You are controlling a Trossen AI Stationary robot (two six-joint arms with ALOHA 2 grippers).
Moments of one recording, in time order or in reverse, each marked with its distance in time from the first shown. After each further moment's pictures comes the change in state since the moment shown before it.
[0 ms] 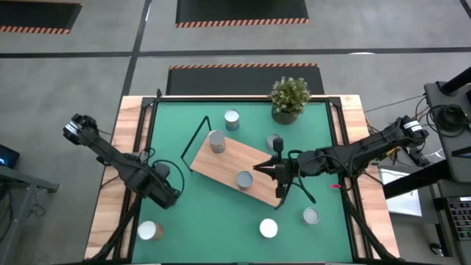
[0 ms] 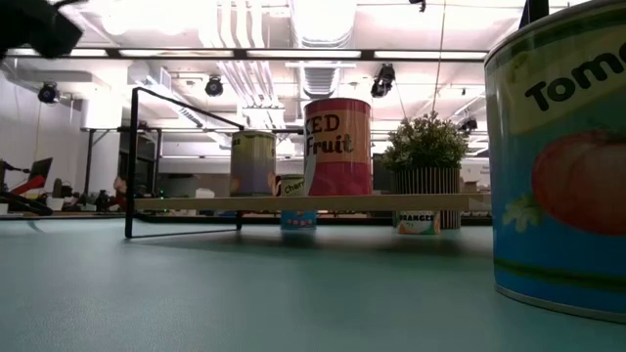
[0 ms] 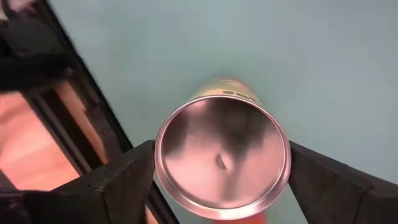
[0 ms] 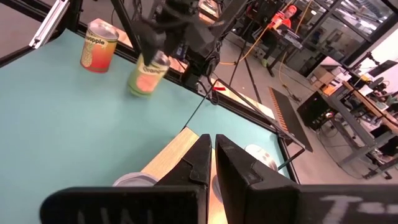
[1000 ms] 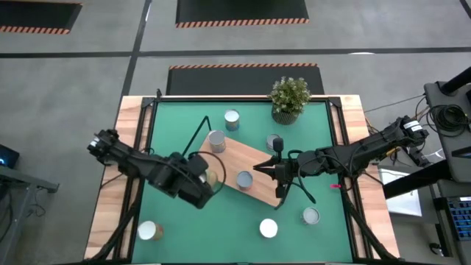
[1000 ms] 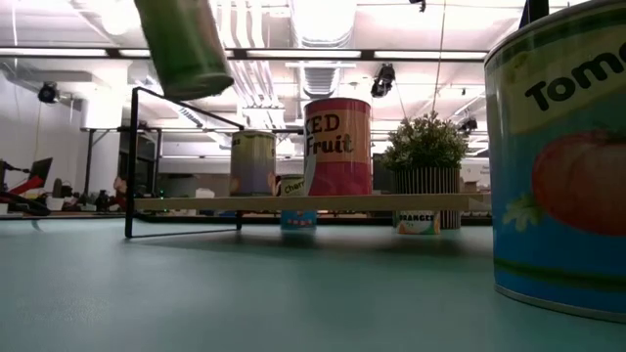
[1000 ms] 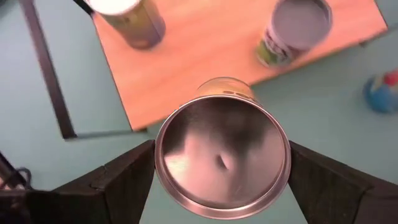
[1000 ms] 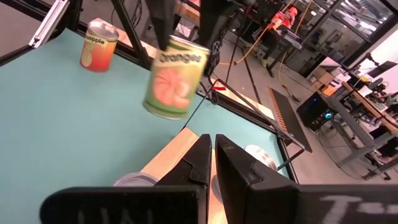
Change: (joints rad) left arm 0.167 0.417 0.803 -0.246 -0.436 0.567; right arm 0.000 0.000 0.000 0.001 0.000 -0.005
